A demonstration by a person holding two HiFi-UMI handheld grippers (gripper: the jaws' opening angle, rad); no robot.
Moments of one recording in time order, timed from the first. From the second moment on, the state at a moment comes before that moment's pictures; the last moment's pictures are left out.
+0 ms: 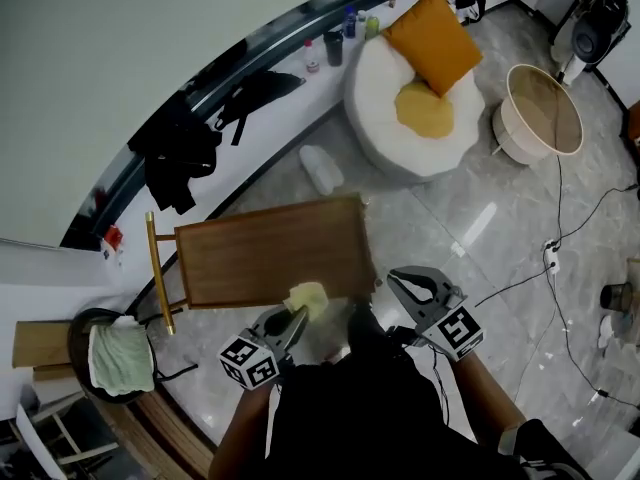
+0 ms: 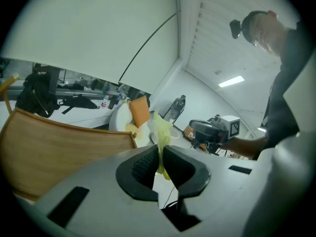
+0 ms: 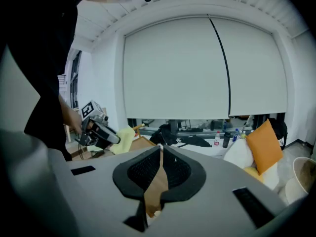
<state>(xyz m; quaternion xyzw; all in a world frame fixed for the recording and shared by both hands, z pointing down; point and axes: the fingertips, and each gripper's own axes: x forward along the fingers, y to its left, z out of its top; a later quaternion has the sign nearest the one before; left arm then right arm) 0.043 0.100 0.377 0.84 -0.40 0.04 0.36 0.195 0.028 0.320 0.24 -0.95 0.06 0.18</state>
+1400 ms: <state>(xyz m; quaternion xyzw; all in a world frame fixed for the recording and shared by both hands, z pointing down) 0.116 -0.124 0.580 0.74 -0.41 0.18 0.50 0.152 -0.140 0.498 0.28 -0.92 0.13 0.23</state>
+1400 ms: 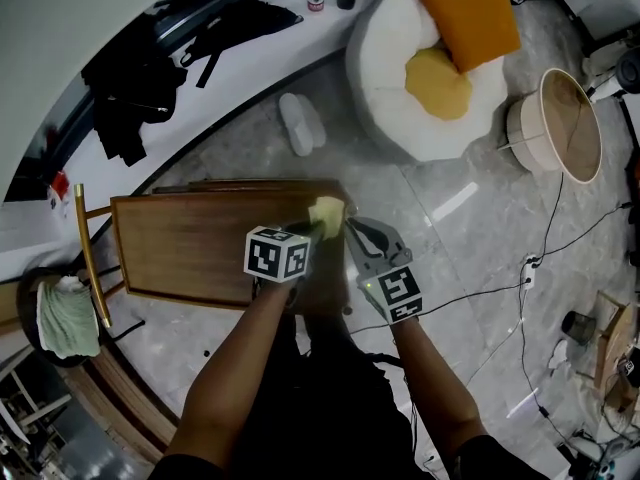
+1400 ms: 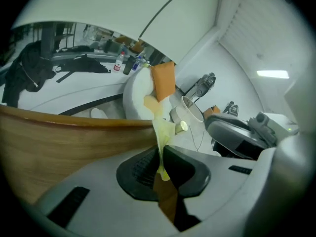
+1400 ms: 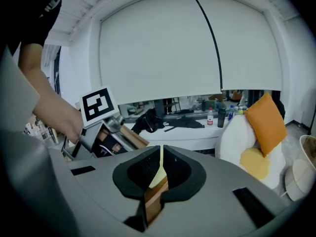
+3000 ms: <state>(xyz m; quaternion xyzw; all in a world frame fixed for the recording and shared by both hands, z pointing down) -0.059 -0.094 0.618 0.71 -0.48 0.25 0.44 0.013 -0.092 0.509 0.23 -0.92 0.13 0.27</state>
